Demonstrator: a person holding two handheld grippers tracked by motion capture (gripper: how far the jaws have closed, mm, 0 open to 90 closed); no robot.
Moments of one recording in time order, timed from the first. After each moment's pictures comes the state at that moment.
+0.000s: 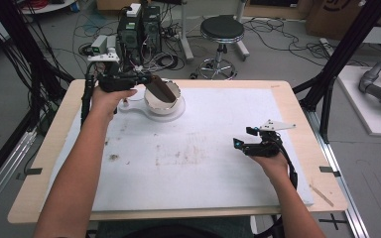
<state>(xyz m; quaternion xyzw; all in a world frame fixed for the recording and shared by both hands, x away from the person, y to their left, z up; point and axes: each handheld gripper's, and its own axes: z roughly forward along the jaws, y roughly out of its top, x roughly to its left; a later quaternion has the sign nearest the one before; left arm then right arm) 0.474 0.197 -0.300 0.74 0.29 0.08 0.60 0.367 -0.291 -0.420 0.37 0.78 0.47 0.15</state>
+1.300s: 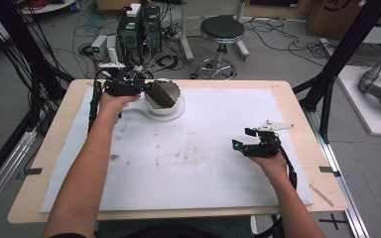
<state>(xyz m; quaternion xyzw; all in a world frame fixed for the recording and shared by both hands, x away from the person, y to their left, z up) 0.496 0.202 -0.348 0.72 0.39 0.08 0.57 0.366 -0.288 -0.421 0.37 0.79 0.47 0.15</state>
